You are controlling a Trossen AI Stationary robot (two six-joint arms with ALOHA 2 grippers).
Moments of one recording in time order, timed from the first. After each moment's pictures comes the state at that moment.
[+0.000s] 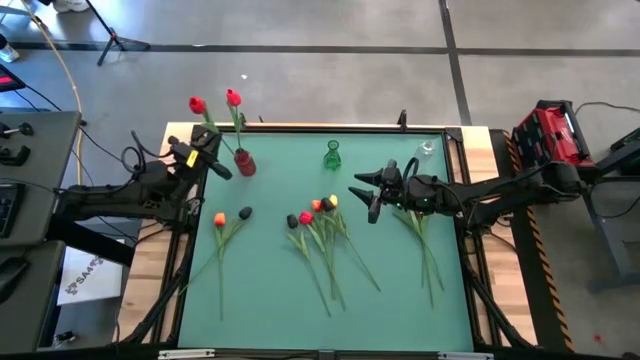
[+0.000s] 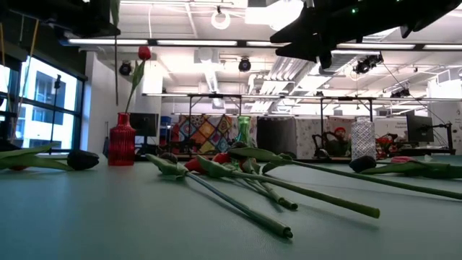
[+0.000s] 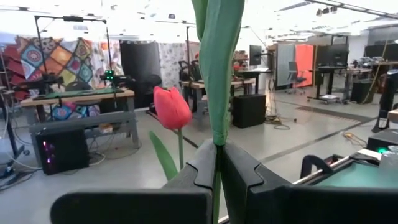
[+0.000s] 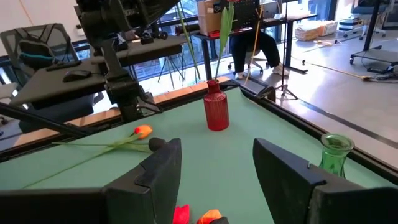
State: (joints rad) left arm 0.05 0.37 0.37 0.23 -0.98 0.23; right arm 0.04 1.19 0.58 0.47 0.39 0.20
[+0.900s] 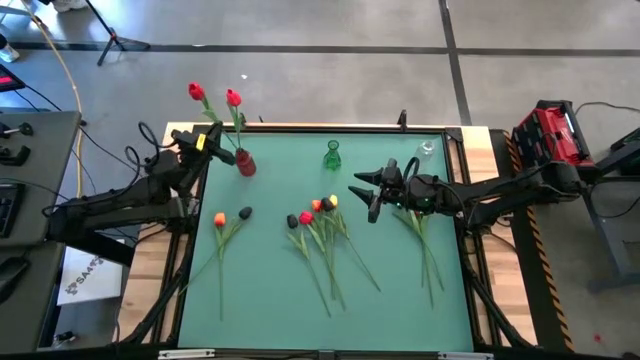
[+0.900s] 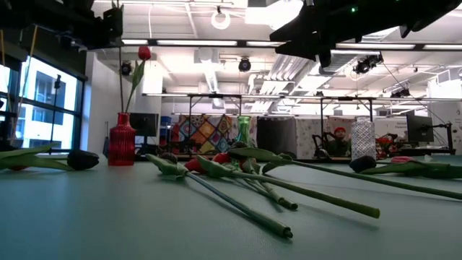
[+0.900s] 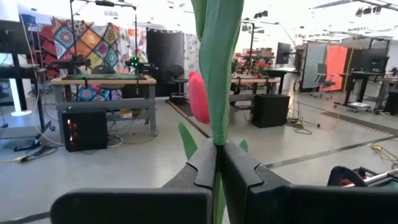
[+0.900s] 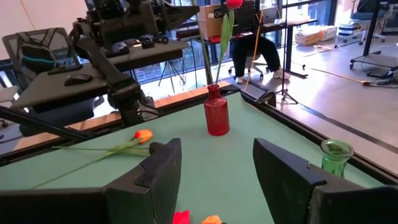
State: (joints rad) left arm 0.35 0.48 0.37 0.25 -0.81 0.06; right arm 0.04 1.19 0.59 0.49 0.39 0.19
